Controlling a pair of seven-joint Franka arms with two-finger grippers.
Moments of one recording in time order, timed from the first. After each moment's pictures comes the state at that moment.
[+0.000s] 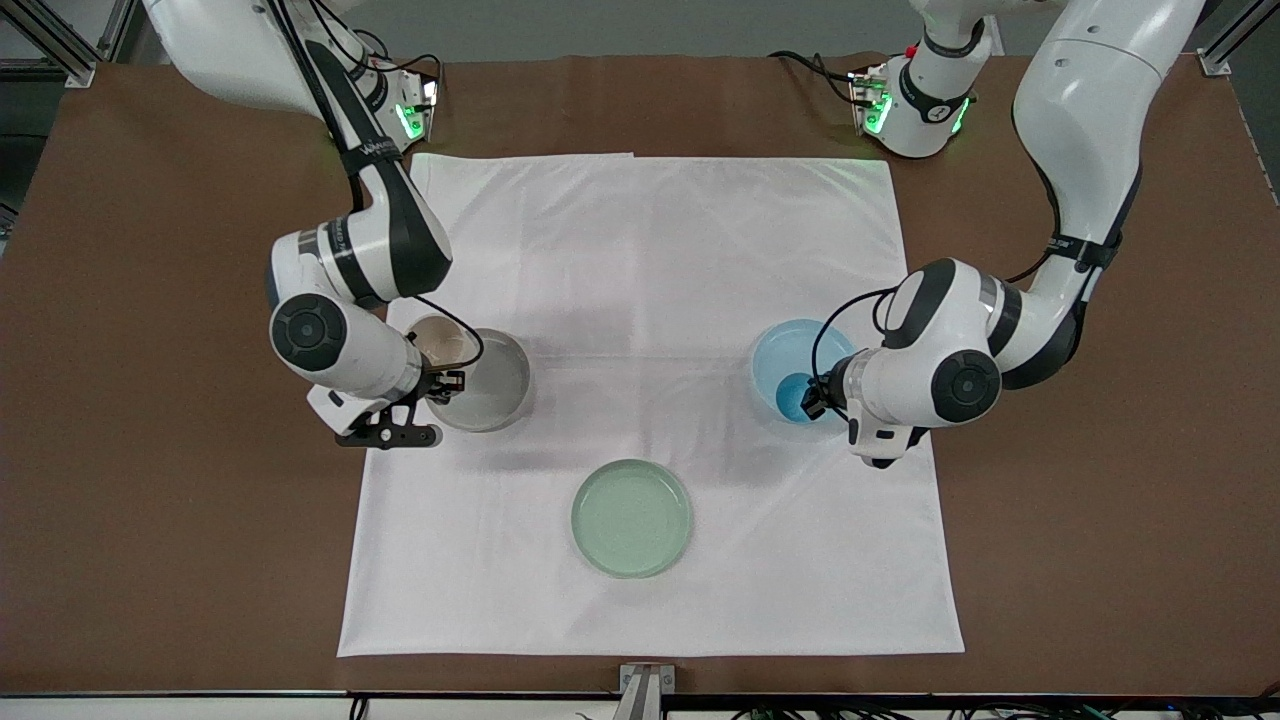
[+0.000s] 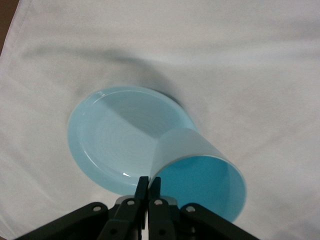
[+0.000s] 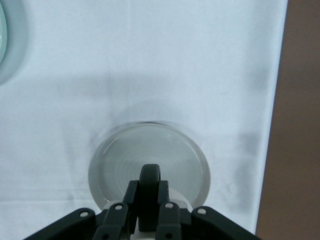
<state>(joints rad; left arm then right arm) 0.02 0.62 -0.46 -1.63 0.02 1.94 -1.09 0.42 0.47 -0.07 -1.70 0.10 2.05 0.31</state>
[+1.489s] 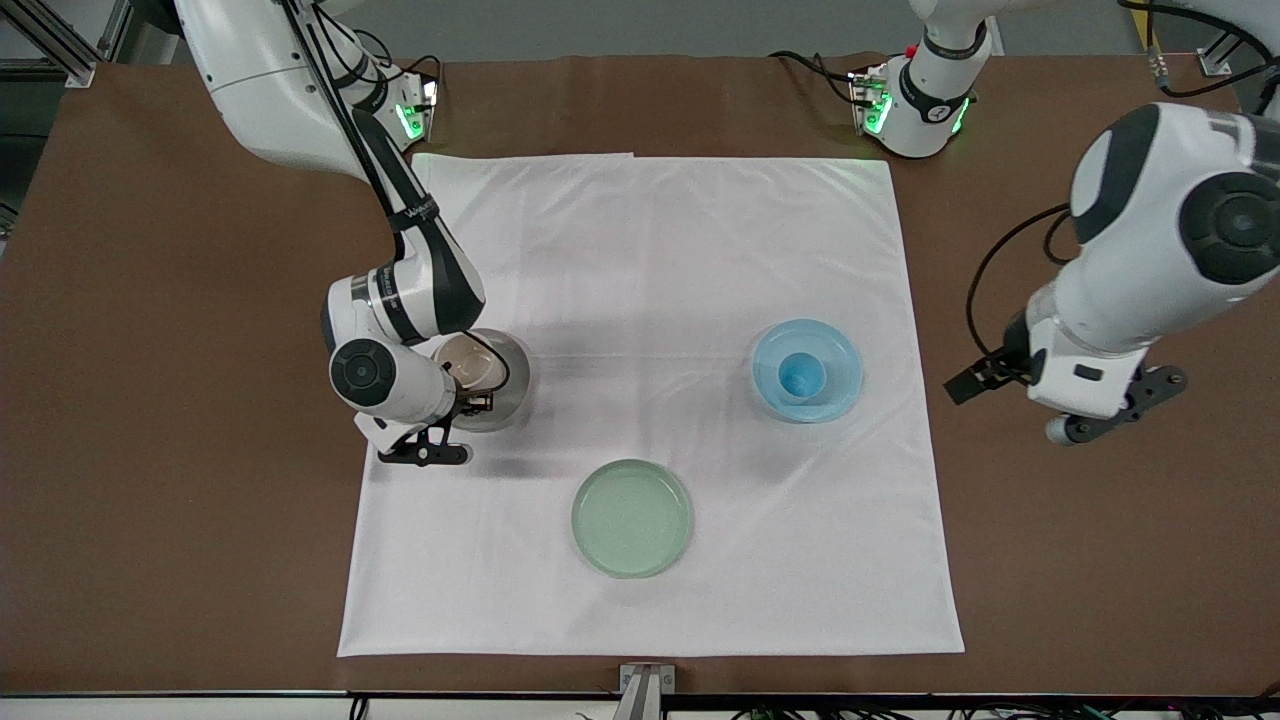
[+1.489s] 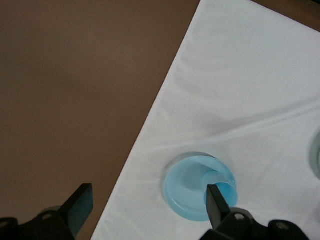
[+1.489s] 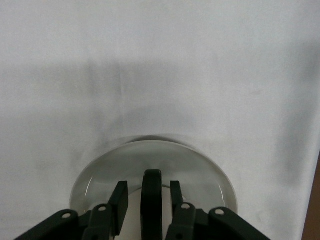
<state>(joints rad) 0.19 0.32 -0.46 -1.44 0.17 1.68 -0.67 0.43 0.60 -0.08 -1.69 0.13 2.13 0.34</state>
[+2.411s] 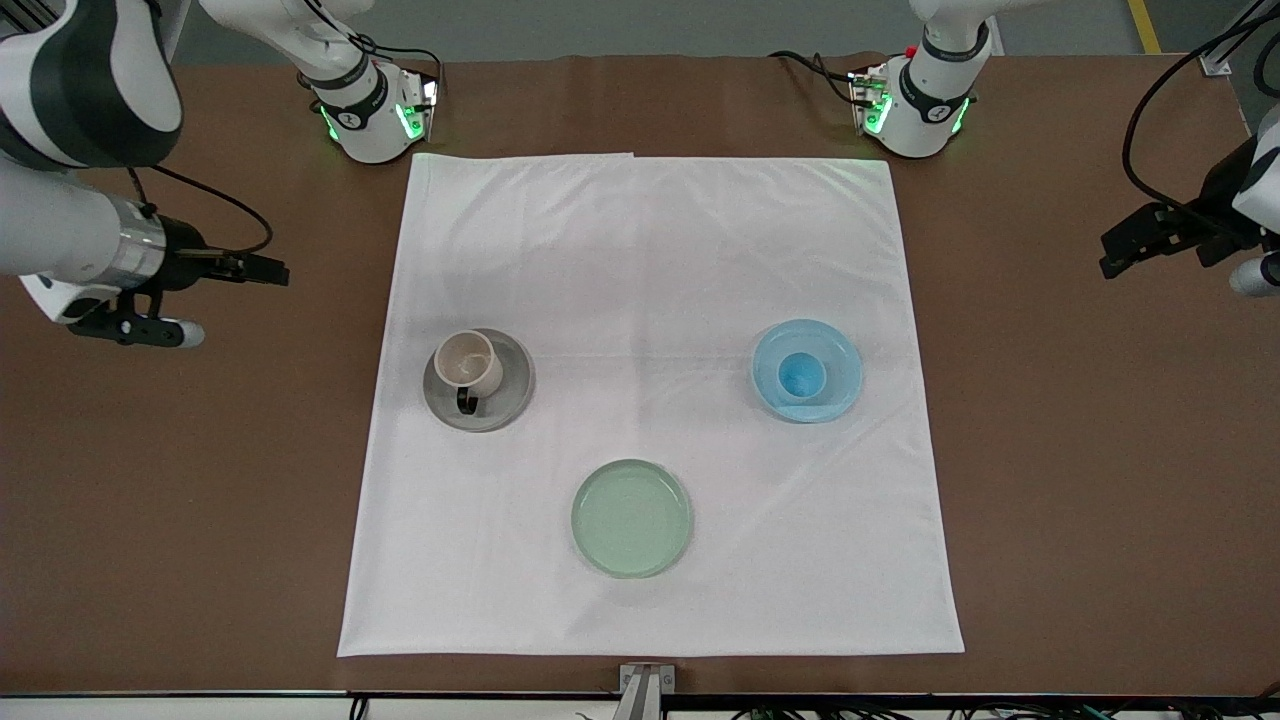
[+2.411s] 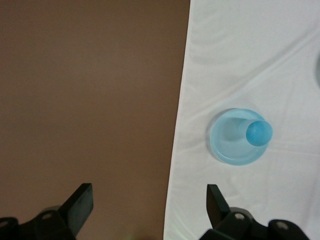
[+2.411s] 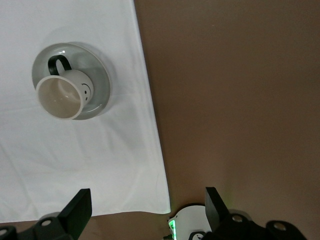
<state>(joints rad) 0.12 0.02 -0.19 -1.49 0.02 1.47 -0.17 0.12 0.05 -0.11 -1.76 0.08 1.48 0.14</state>
